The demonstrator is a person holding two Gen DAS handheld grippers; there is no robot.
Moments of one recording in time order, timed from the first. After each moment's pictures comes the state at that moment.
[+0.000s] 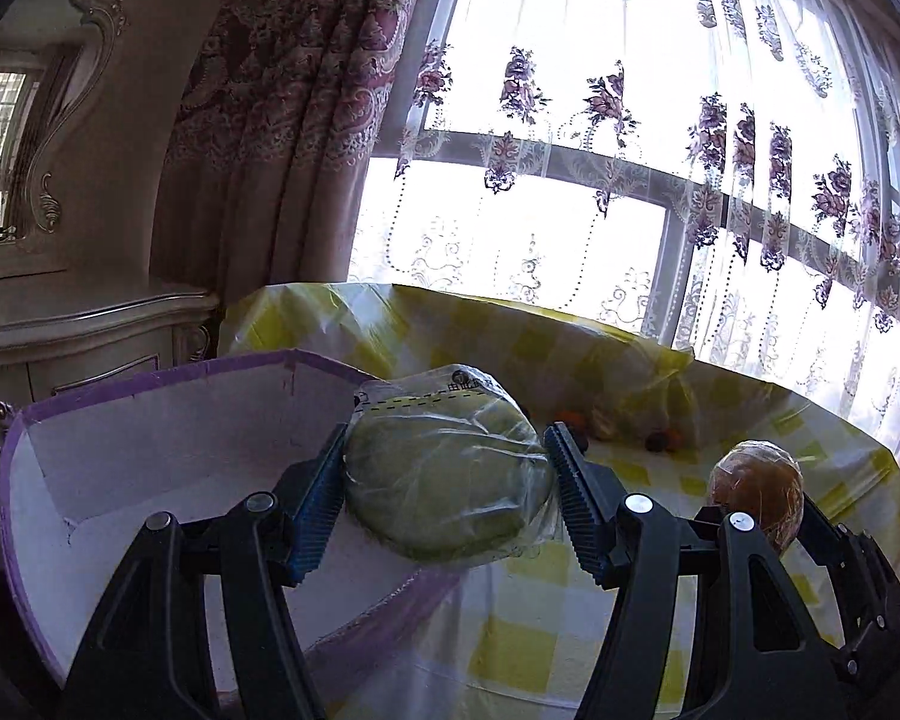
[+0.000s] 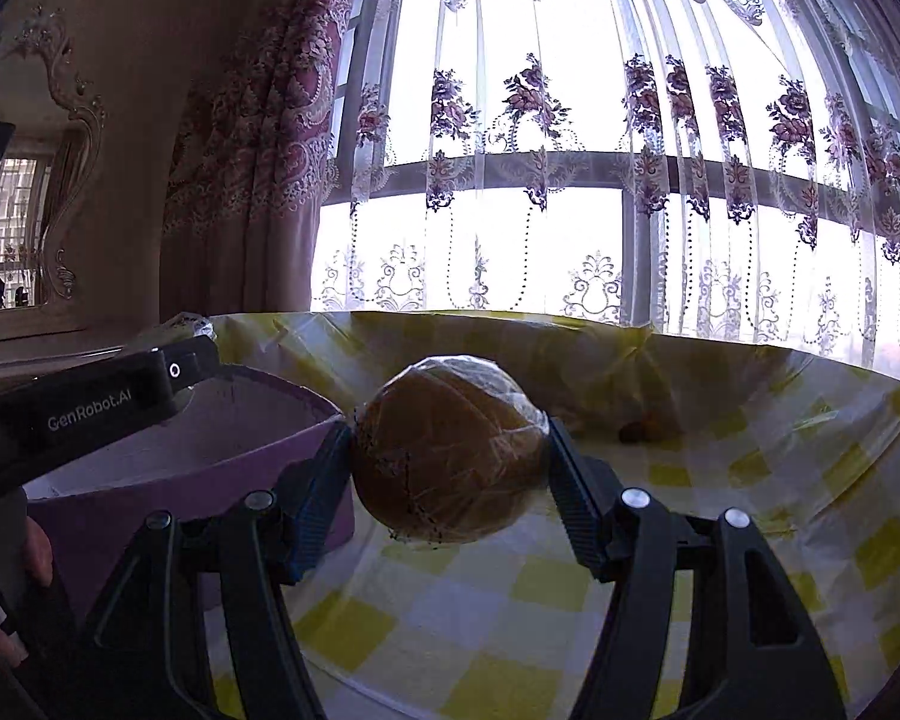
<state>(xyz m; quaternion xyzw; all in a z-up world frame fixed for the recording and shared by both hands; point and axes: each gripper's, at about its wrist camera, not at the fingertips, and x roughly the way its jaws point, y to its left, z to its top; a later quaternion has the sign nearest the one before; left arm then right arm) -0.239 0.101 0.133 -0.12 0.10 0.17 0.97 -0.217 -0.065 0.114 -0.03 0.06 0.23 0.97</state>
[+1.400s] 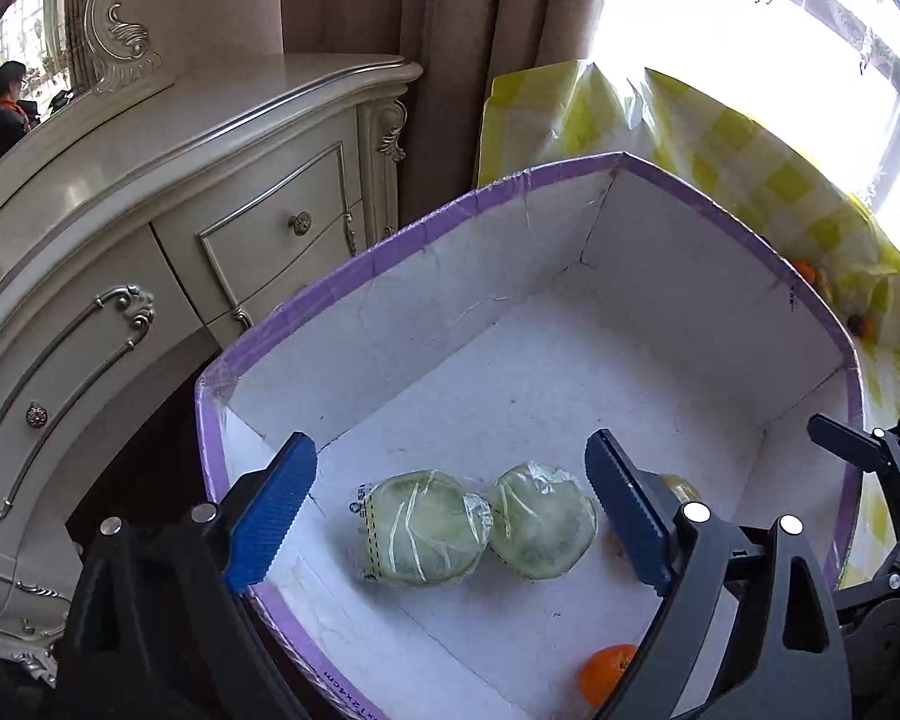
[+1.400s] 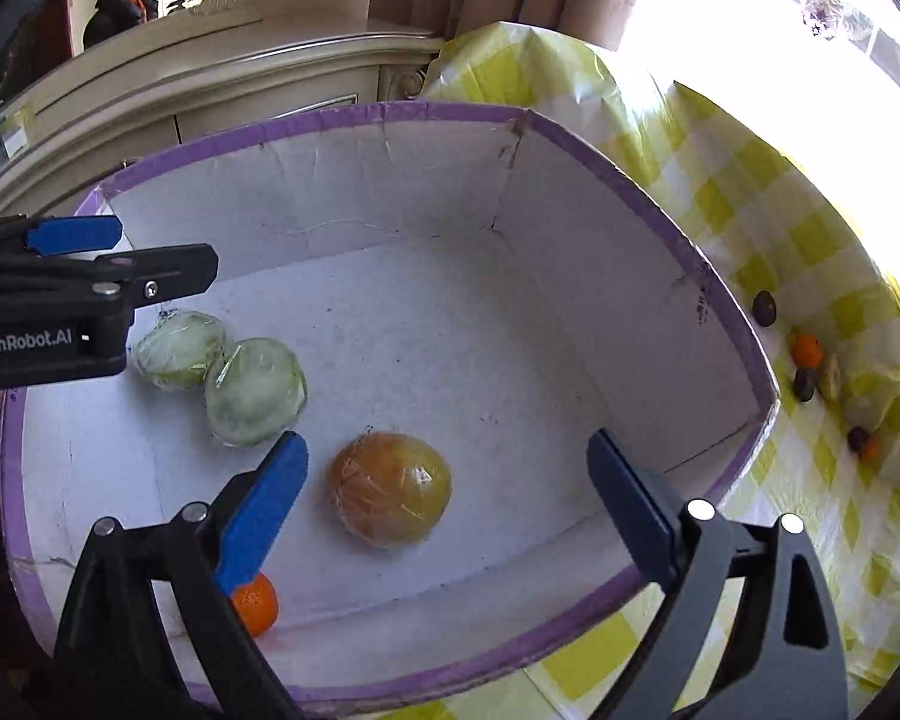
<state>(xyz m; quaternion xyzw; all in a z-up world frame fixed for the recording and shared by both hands) -0.229 0.298 0.099 -0.17 0.42 0.28 0.84 -0.161 0.178 0.098 -0.27 0.38 0.40 0.79</state>
